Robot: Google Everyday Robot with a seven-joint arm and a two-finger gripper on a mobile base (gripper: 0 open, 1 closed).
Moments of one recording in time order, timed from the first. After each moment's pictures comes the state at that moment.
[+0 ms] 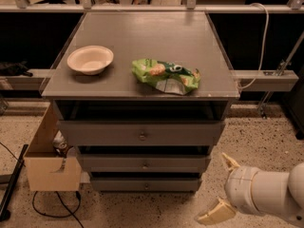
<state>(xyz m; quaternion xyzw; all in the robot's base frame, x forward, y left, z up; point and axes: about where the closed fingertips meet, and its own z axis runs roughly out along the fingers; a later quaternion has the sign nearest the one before) 0.368 -0.154 0.698 -0.49 0.80 0.10 0.34</state>
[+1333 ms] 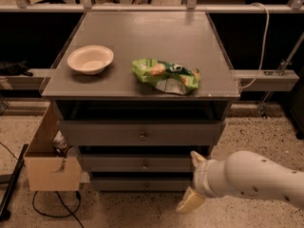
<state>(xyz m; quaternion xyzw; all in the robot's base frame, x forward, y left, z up) 0.423 -0.117 0.603 -0.56 0.78 0.07 0.28</state>
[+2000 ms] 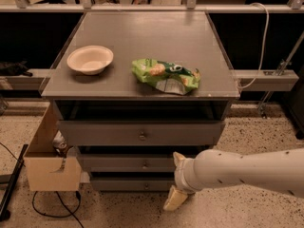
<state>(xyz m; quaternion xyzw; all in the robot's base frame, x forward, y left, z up) 0.449 -0.073 0.551 -0.61 0.75 0.05 0.25</state>
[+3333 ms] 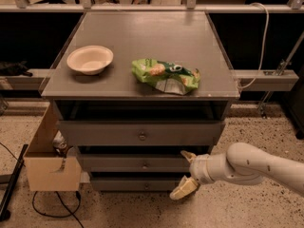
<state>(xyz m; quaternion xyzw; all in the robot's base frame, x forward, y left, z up) 0.489 -0.094 0.510 -0.52 0.75 0.26 0.33</state>
